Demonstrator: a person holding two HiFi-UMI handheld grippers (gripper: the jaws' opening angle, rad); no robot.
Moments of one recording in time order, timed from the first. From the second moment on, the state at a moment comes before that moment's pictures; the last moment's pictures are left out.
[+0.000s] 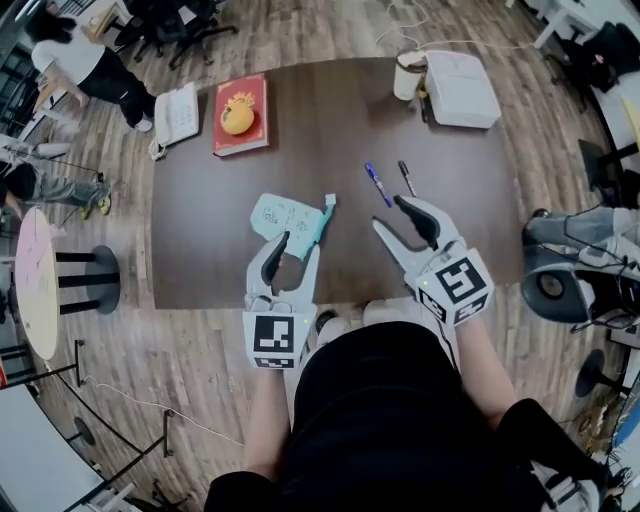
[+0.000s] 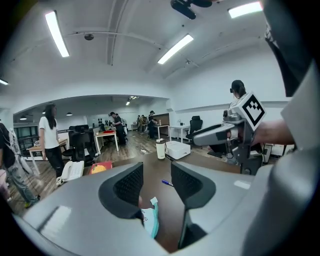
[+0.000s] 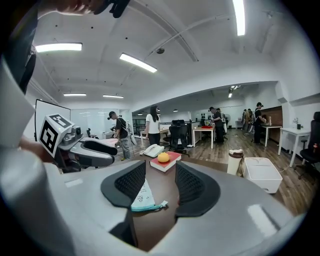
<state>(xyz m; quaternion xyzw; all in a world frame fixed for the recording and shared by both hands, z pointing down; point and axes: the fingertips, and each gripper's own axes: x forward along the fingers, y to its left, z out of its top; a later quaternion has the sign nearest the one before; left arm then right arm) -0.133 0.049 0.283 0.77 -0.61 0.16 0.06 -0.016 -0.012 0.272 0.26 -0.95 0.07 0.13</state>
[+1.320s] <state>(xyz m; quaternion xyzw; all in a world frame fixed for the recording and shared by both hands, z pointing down) -0.140 0.040 0.427 0.69 -0.64 0.29 0.13 -0.046 -0.045 0.334 0.15 -0.96 0.09 0.20</state>
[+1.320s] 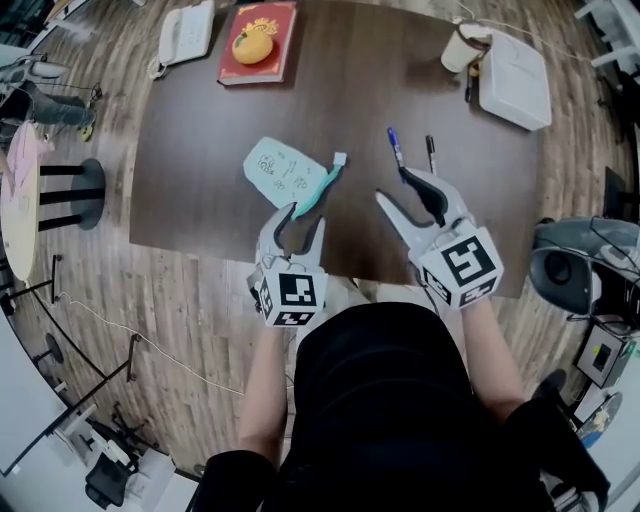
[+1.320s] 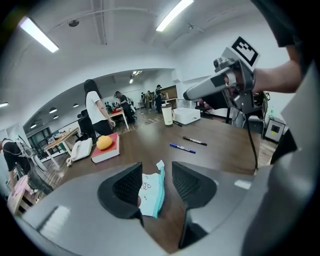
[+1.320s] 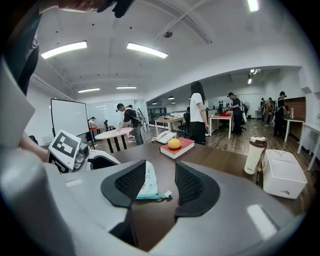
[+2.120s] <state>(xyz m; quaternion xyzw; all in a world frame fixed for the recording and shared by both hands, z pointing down) -0.150 0.040 0.509 0.69 -0.61 0.37 0.10 -0.045 -0.037 0.368 0.16 -0.95 0.09 0.24</state>
